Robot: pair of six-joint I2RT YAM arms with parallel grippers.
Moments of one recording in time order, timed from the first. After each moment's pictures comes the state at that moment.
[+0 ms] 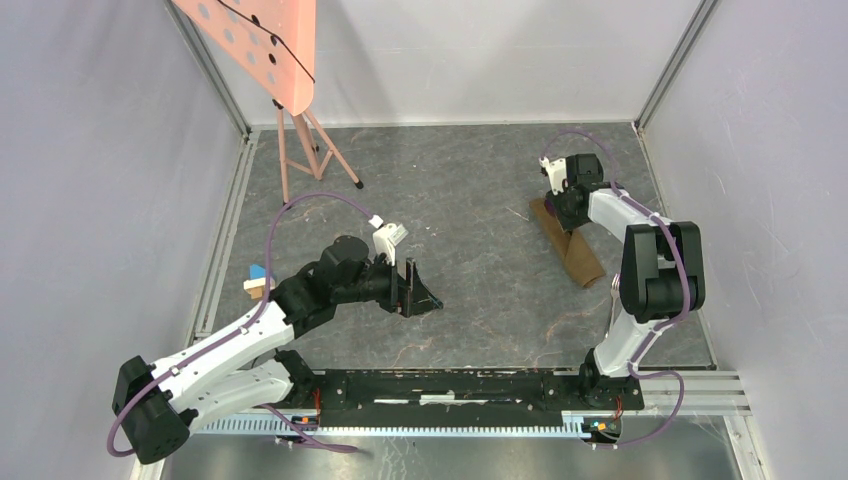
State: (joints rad) left arm -0.82 0.91 0.66 -0.23 0.37 -0.63; right arm 0.05 1.76 1.13 -0.42 0.07 -0.36
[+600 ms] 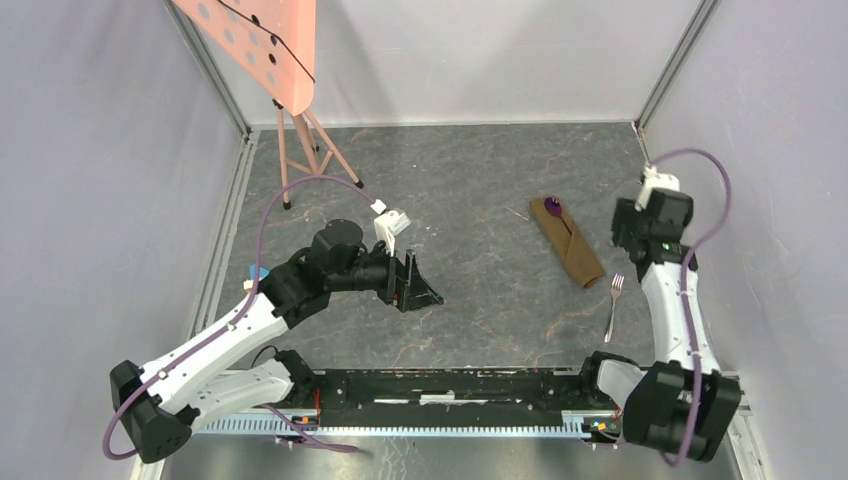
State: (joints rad) left arm -0.80 0.92 0.82 -0.36 0.46 -0.54; right arm -0.20 1.09 0.83 -0.41 0.09 -0.10
